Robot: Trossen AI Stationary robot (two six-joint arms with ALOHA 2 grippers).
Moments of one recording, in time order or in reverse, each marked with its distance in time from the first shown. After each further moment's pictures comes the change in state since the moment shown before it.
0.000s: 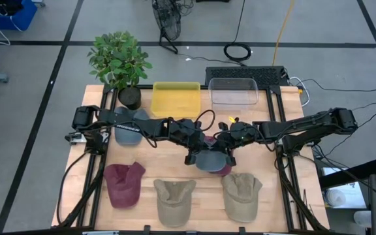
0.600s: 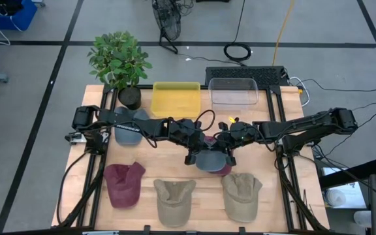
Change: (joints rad) left arm 0.000 0.000 0.000 0.000 0.000 0.000; right arm 0.000 0.000 0.000 -0.001 0.002 -0.010
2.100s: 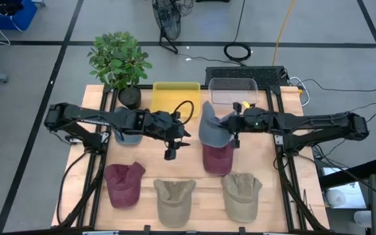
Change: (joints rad) left arm -0.040 -0.337 -0.019 -0.354 -0.138 -0.019; right arm -0.152 -0.234 -0.001 -0.108 0.194 -0.195
